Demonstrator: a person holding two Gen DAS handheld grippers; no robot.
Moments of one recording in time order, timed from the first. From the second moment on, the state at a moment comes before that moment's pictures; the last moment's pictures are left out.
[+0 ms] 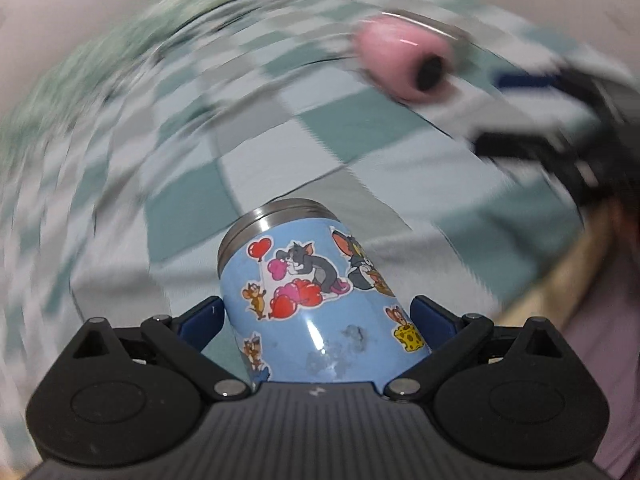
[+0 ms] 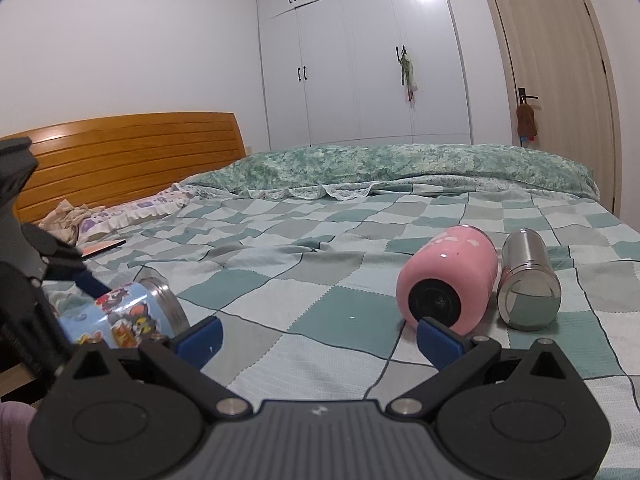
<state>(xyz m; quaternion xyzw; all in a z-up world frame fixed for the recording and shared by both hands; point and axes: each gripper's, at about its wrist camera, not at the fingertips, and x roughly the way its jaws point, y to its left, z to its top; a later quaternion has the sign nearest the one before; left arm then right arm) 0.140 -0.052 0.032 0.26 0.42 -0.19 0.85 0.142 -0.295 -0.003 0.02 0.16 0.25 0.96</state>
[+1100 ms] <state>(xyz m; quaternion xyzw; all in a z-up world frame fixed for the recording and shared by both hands) 0.183 -0.043 0.037 0.07 0.48 -0.04 0.87 0.139 -0.293 -0.003 0.02 0.15 0.25 0.96</state>
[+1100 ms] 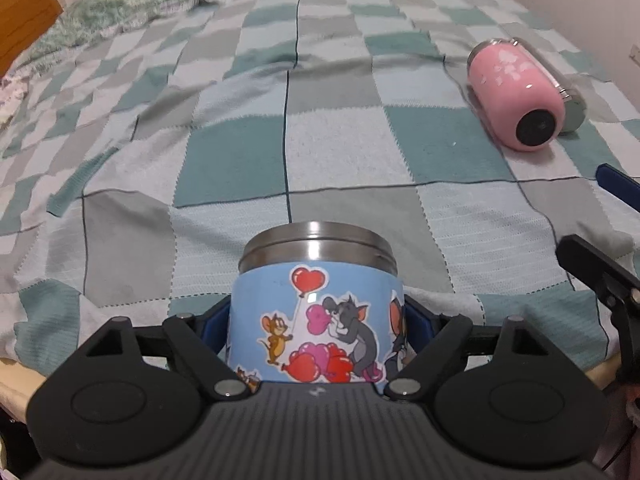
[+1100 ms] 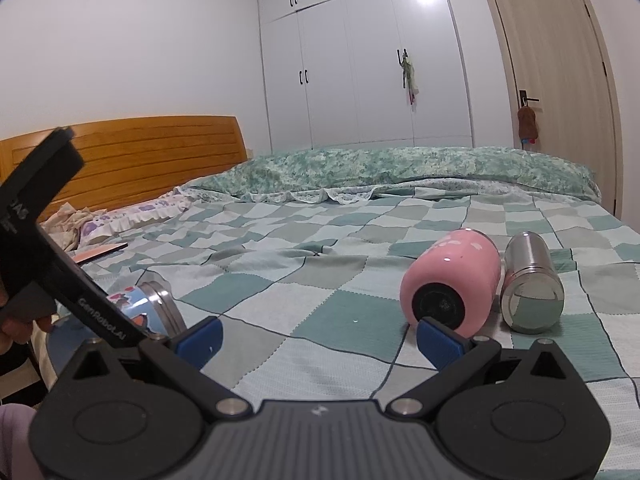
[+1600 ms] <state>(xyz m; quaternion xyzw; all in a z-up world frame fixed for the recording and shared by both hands) 0.099 -0.004 0.065 0.01 0.29 -0.02 0.96 0.138 -0.290 -0.005 0.02 0.15 0.24 0.96</state>
